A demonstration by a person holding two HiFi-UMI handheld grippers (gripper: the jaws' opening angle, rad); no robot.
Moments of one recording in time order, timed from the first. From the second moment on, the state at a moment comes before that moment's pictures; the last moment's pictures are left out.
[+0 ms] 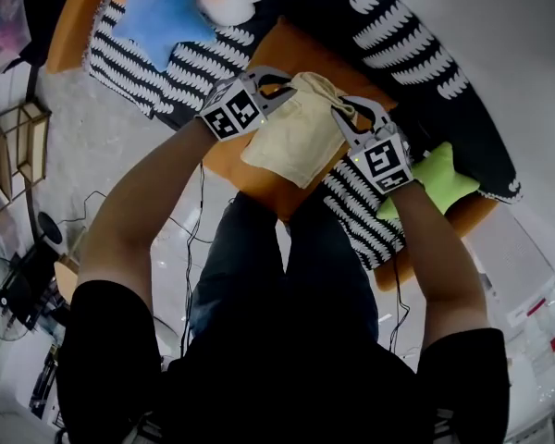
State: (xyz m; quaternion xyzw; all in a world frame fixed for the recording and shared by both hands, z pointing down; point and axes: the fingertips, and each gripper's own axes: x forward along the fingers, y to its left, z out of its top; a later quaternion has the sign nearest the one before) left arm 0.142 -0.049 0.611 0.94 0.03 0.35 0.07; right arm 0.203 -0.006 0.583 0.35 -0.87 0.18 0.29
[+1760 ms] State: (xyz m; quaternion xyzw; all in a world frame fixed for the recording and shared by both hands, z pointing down) left arm 0.035 0.107 0.646 0.92 -0.01 0.40 0.07; right arm 0.038 0.194 0.693 0.12 -0.87 0.03 0.48
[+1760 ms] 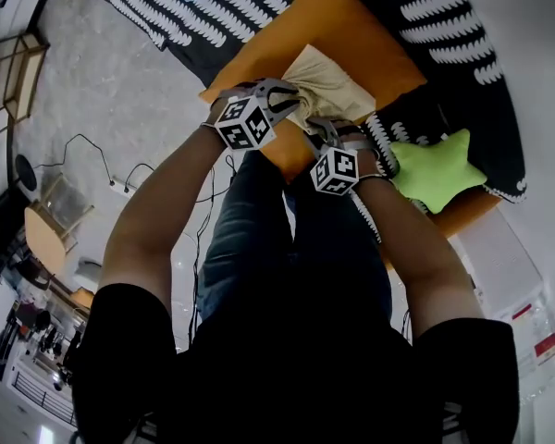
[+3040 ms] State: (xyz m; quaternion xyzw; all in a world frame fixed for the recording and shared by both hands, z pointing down) left arm -0.051 0.140 0.588 0.84 -0.05 0.50 0.17; right arm 0.088 0.214 0.575 0.23 -0.83 0.31 0.39
